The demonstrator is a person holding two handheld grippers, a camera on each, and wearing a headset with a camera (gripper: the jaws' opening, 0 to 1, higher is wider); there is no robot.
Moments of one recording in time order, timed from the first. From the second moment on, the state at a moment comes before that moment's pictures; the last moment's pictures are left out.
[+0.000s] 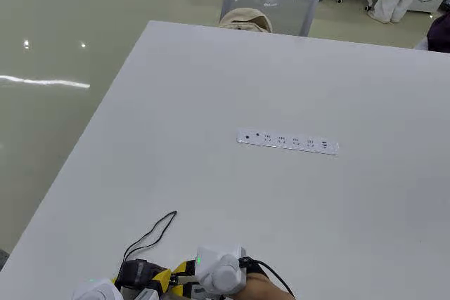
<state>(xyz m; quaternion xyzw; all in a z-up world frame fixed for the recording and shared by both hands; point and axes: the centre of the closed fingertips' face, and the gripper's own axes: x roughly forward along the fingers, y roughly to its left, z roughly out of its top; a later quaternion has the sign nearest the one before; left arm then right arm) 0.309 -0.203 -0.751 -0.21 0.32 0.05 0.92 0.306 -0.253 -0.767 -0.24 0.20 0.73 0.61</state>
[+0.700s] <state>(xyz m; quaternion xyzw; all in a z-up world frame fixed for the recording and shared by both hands) 0.309 -0.205 -0.754 -0.19 0.33 0.05 0.92 0.305 -0.253 -0.773 -0.24 0.21 0.73 0.61</state>
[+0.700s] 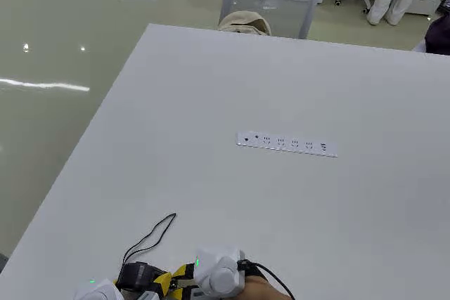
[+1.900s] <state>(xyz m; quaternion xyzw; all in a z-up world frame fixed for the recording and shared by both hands) 0.310 -0.210 -0.760 -0.21 0.35 0.04 0.91 0.306 -0.260 -0.778 -0.23 0.23 0.71 0.62</state>
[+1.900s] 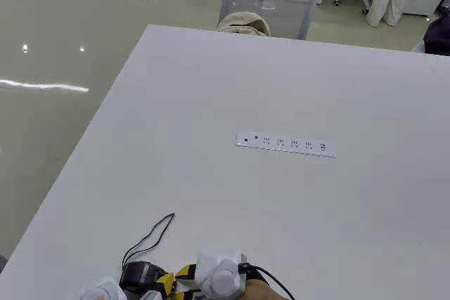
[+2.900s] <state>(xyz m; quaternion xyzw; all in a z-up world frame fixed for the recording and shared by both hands) 0.307 -0.225 -0.735 -0.09 0.36 -0.07 0.93 0.304 -0.292 -0.750 -0.19 0.25 0.67 0.67</state>
